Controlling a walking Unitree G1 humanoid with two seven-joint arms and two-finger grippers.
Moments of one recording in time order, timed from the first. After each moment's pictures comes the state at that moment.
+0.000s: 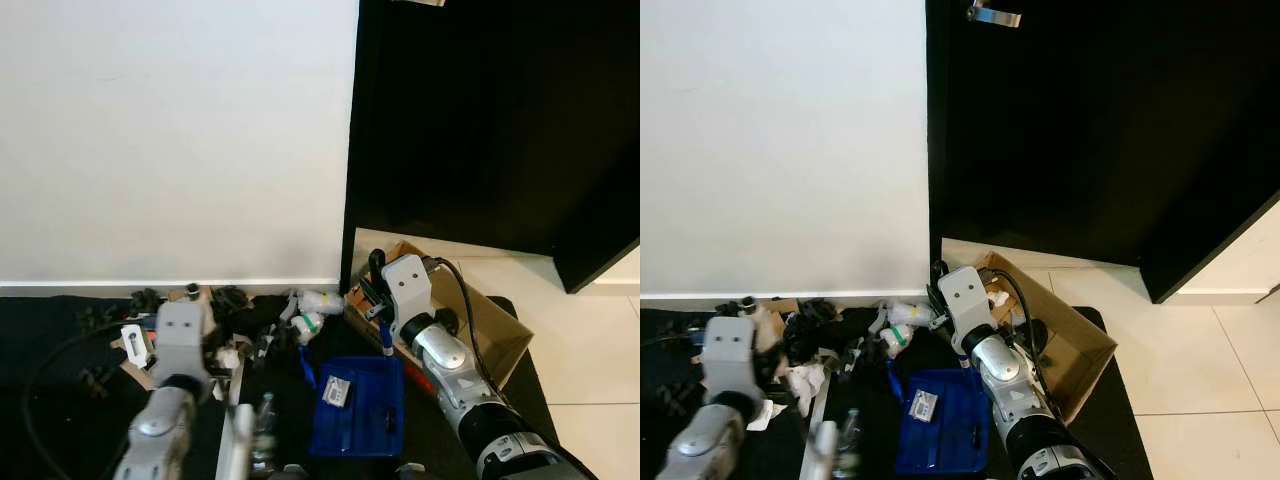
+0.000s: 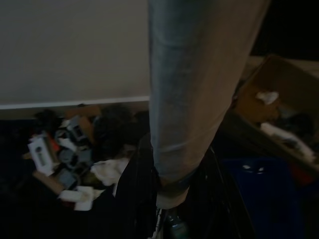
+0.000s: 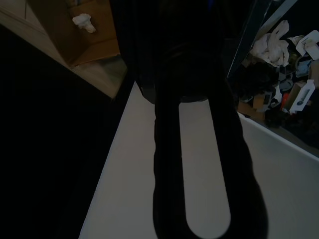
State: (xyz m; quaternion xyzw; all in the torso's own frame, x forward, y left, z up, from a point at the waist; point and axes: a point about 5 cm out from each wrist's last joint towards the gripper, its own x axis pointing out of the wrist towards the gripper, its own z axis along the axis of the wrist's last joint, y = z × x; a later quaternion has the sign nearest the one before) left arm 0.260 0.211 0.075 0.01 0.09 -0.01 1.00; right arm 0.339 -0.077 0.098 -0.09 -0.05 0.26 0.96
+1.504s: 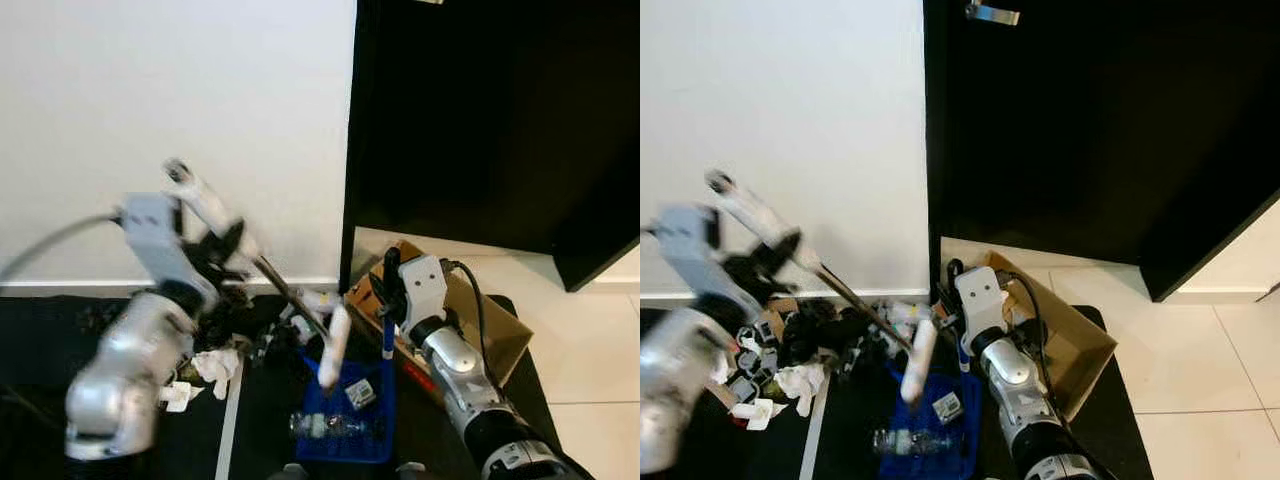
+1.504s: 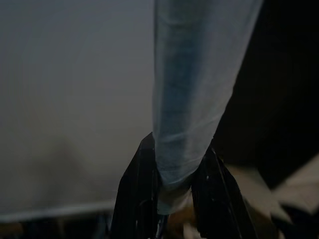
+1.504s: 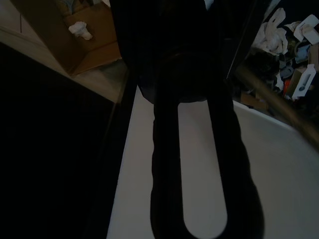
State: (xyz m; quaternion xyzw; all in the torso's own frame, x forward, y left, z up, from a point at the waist) left arm 0.275 0.214 0.248 -0.08 -0.11 -0.14 0.98; right arm 0.337 -0.094 0.098 -0.04 -0.05 0.22 0.97
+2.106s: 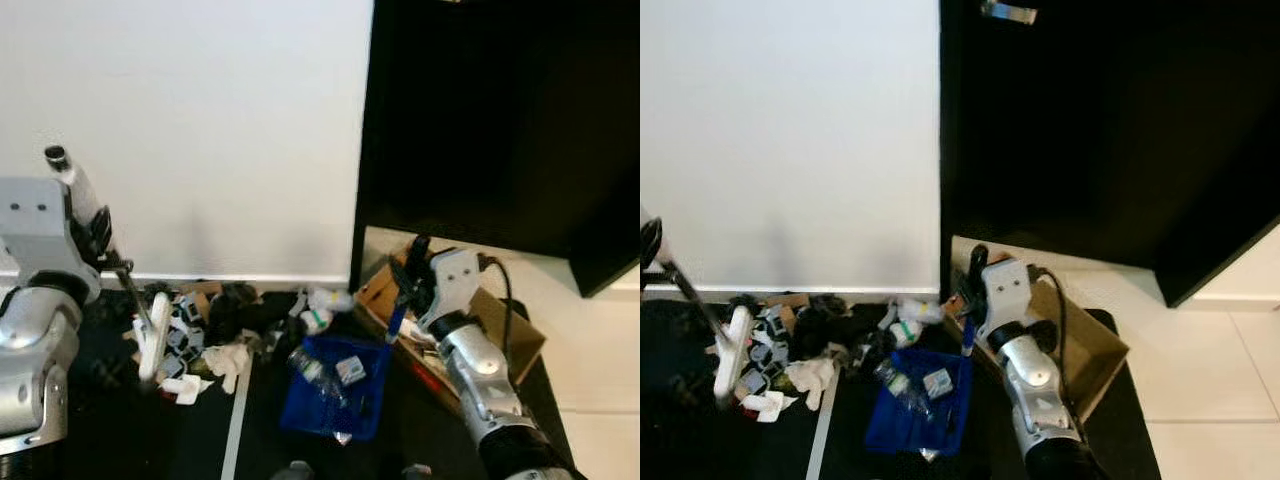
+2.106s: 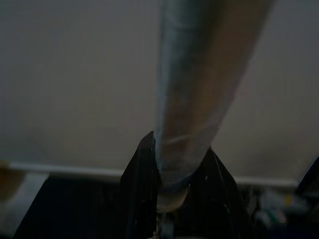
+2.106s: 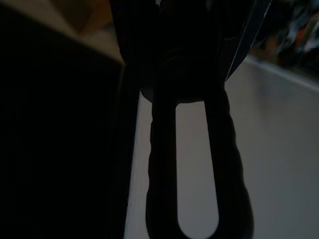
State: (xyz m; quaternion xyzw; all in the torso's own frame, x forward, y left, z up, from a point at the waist) left arm 0.264 0.303 0.216 0.09 -0.03 0.08 0.99; right arm 0.330 -0.125 0.145 -0.03 -0.16 0.16 0.97
